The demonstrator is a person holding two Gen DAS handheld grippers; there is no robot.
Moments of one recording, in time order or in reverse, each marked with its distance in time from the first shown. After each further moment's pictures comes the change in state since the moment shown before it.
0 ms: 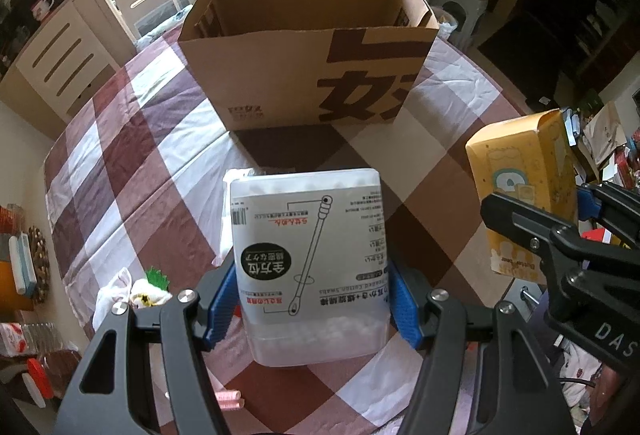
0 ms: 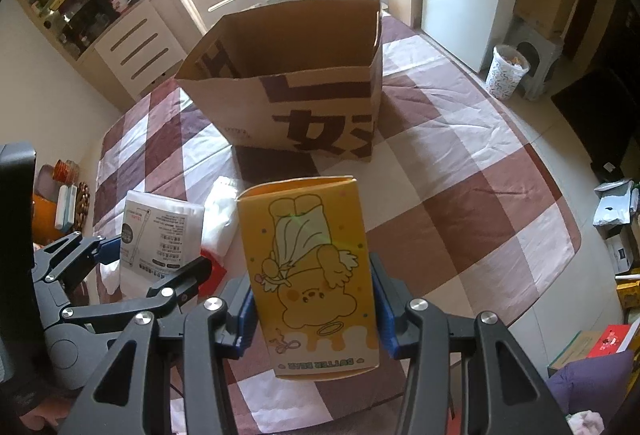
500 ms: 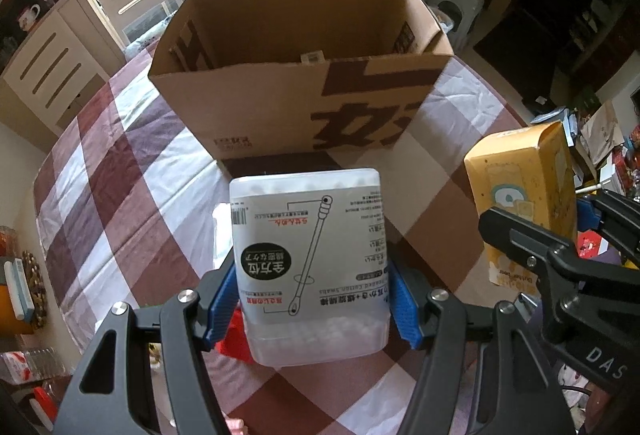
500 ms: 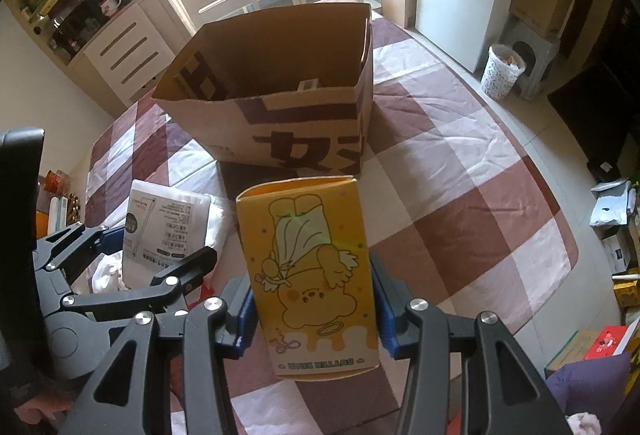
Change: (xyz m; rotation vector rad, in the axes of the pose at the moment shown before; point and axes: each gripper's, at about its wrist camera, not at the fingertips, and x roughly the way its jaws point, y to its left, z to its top) left arm 0.021 0.001 0.043 0.007 0.003 -0.013; right arm 0.017 -0.009 0.029 0.001 0.009 -0.016
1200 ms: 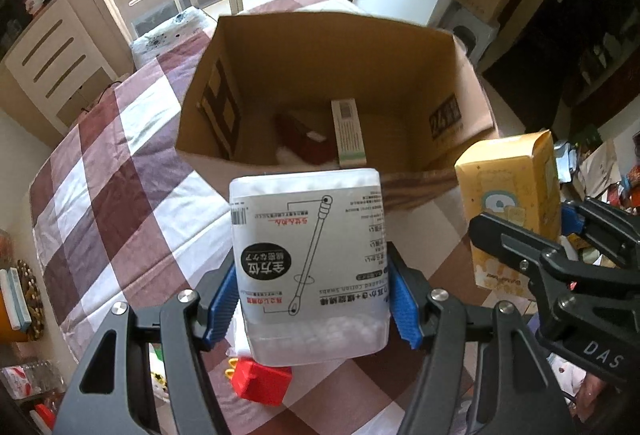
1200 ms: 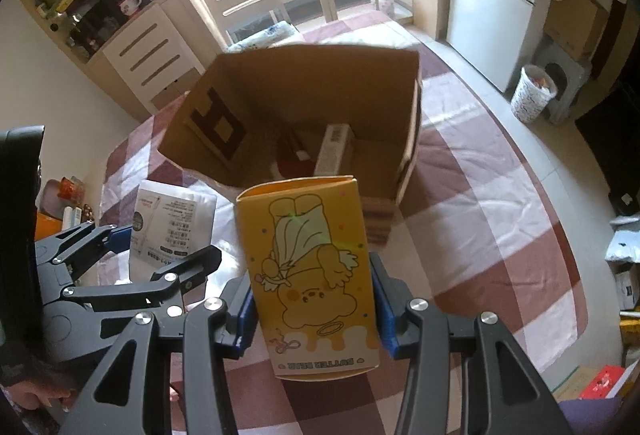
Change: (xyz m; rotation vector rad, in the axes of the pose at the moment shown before) left arm 0.001 0.045 0.065 -0.103 -0.020 -0.043; right arm 0.017 0.012 0.076 -0.067 -0.008 0.094
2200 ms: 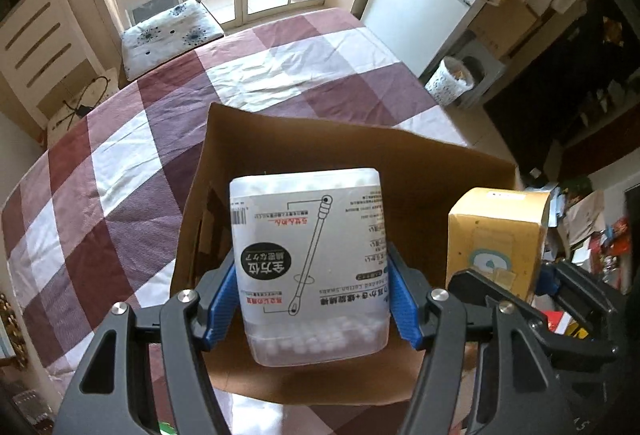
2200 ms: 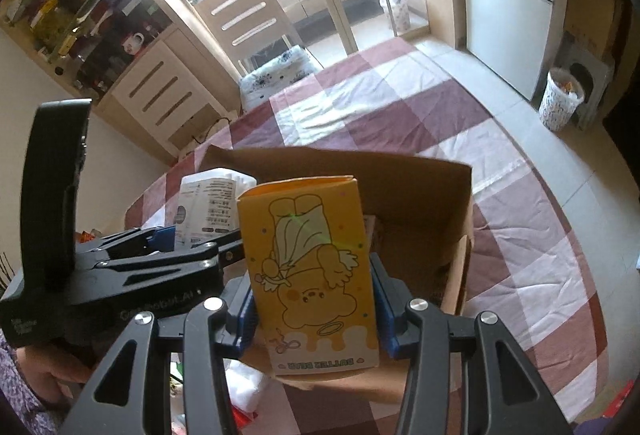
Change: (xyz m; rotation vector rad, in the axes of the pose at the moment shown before) left arm 0.051 0.038 0.113 -0.112 0.005 -0.068; right arm 0.049 -0.015 0.091 0.065 -0.035 0.110
